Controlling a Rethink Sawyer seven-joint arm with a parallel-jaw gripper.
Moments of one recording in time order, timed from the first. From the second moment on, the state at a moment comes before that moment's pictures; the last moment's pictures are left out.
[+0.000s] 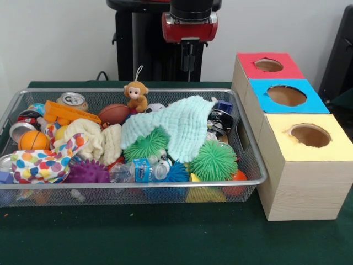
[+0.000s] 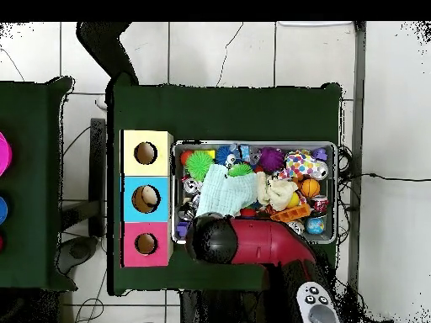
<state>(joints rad) -0.36 -0.86 0.14 1.99 -0.23 0.52 1.57</state>
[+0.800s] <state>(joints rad) -0.39 -0.84 0.14 1.93 -0.27 0.52 1.57</state>
